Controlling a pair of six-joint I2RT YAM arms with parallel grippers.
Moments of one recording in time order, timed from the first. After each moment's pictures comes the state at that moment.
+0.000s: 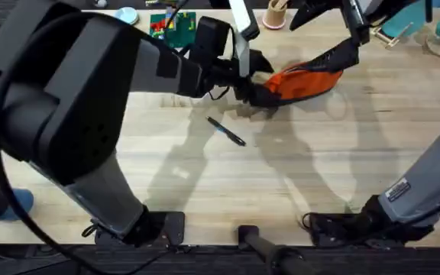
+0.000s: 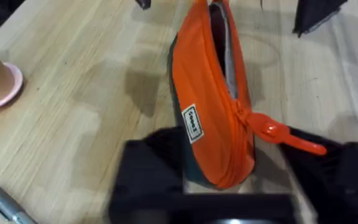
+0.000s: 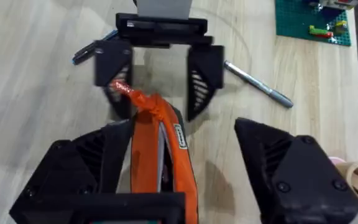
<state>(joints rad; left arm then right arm) -0.43 1.91 0.96 0.33 0.85 0.47 -0.07 2.07 1.93 -1.55 -0.89 -1.92</state>
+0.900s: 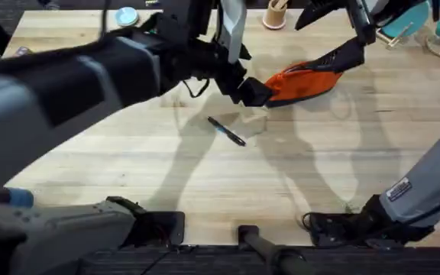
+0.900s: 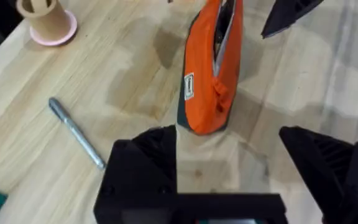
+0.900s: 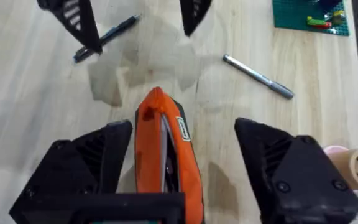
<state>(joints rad) -0.43 1.47 0.96 -0.21 0.58 0.41 -0.10 2.07 1.93 -1.57 -0.89 -1.92</state>
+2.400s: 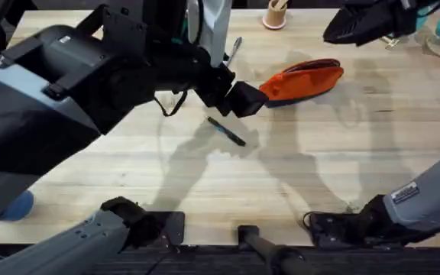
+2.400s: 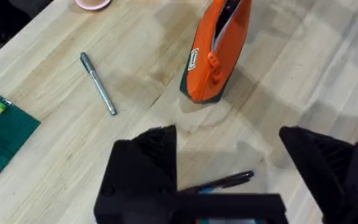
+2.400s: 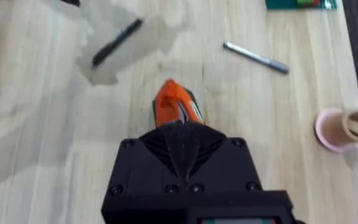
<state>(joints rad) -0.49 1.14 0.96 -0.52 0.34 0.27 -0.17 1.96 1.98 -1.70 -0.85 -1.83</state>
